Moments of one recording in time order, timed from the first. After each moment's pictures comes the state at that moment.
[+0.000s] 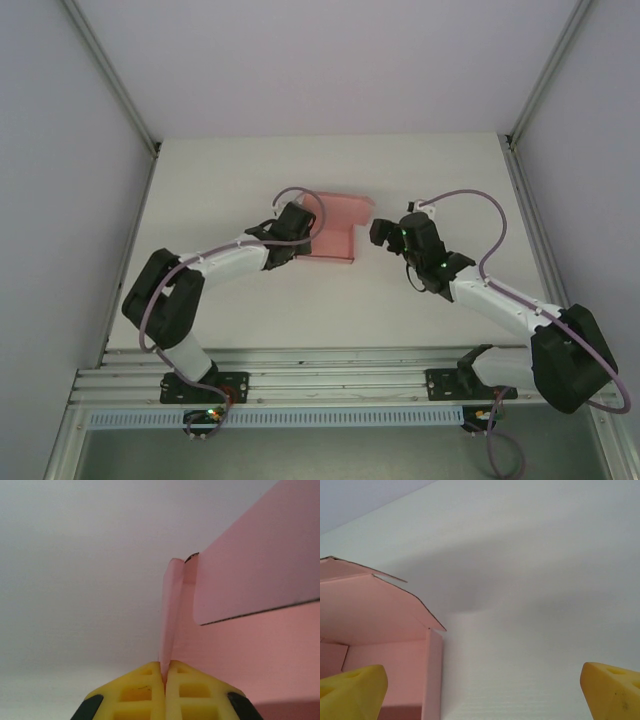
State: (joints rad) left arm -0.71 1.68 1.01 -0.28 -0.28 -0.66; right arm 0.48 1.23 0.67 -0.05 0.31 0.64
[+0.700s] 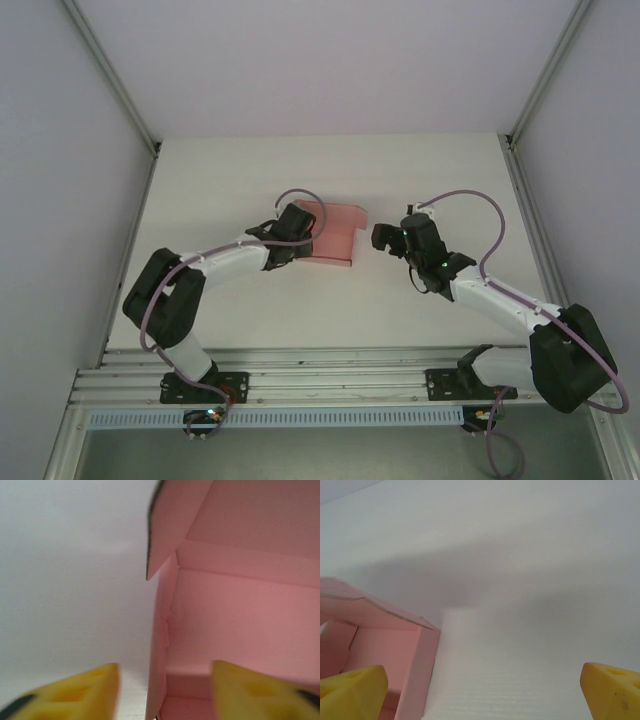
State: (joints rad) left arm -0.71 1.65 1.00 -0.30 -0.25 -0.59; right arm 0.47 1.24 0.67 -0.06 0.25 0.53
